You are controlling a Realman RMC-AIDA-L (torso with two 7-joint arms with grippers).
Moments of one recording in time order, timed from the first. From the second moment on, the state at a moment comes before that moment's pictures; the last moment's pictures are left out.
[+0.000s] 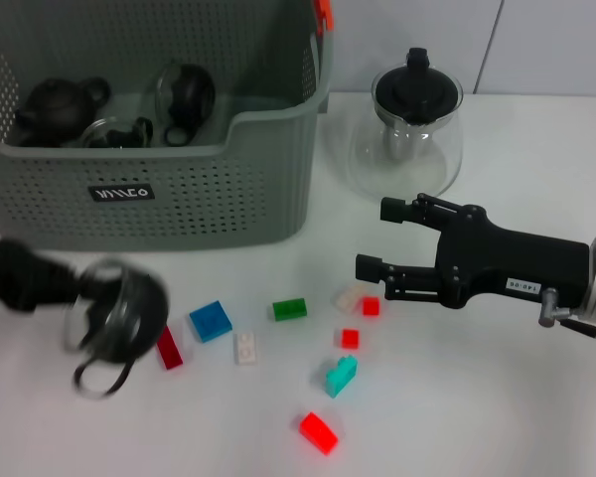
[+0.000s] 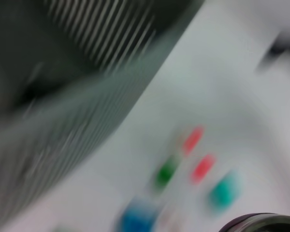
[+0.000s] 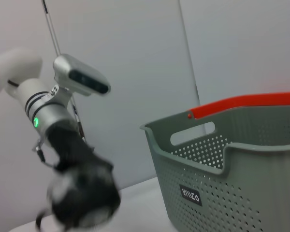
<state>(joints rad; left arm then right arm) -0.58 -1.97 0.47 0.99 2.46 1.96 -1.89 0.45 2.08 -1.14 -0.60 -1.49 -1.45 1.26</state>
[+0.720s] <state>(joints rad) -0.73 -1.89 0.41 0.86 1.98 1.55 -2.16 0.46 2.08 -1.14 -0.60 -1.49 -1.46 1.26</state>
